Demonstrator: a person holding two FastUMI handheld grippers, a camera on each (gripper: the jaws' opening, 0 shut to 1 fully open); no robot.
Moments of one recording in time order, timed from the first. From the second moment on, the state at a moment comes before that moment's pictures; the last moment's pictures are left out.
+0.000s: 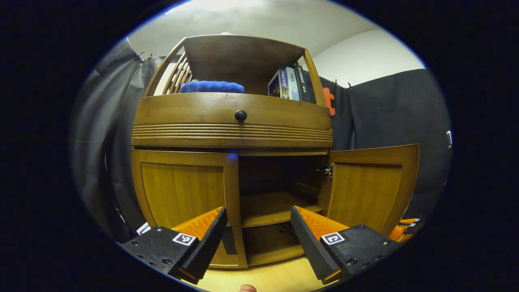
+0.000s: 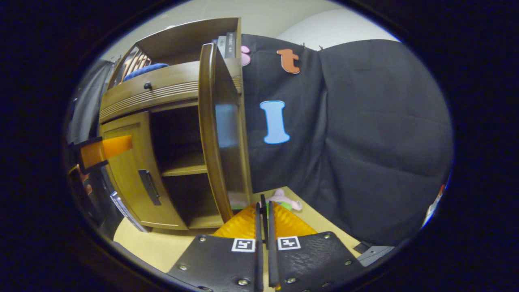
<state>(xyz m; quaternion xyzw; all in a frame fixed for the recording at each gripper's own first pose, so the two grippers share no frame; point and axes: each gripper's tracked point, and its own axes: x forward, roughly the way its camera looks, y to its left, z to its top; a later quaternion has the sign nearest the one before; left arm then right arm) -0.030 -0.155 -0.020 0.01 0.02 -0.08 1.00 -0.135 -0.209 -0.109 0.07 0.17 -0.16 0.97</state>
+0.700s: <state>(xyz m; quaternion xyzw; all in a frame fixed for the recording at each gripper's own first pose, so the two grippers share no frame) -0.002 -0.145 -0.063 0.02 0.06 -0.03 1.00 -0.146 -0.266 -0.109 0.08 0.16 -0.19 0.97</state>
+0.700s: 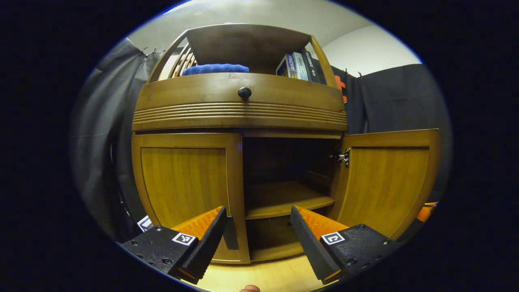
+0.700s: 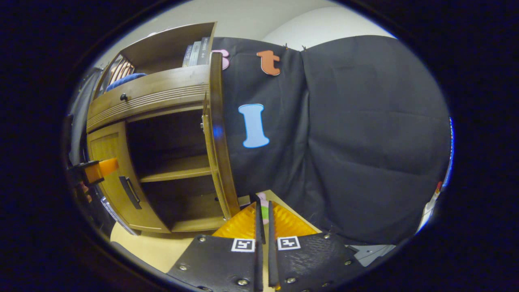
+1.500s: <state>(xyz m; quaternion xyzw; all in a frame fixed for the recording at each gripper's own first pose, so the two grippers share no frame) 0.076 -0.087 -0.145 0.04 0.13 0.06 0.99 -0.132 -0.301 -0.114 0.06 0.16 -0.22 0.96</state>
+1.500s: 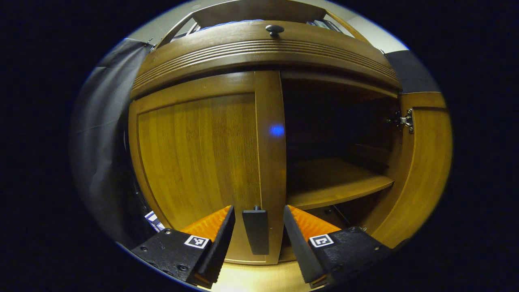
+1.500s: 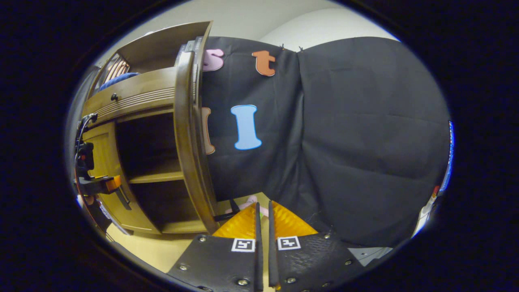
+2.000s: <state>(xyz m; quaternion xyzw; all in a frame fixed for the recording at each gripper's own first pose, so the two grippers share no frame) 0.080 -0.081 -0.150 0.02 0.14 0.07 0.99 -0.132 -0.301 -0.116 0.06 0.16 -0.22 0.96</state>
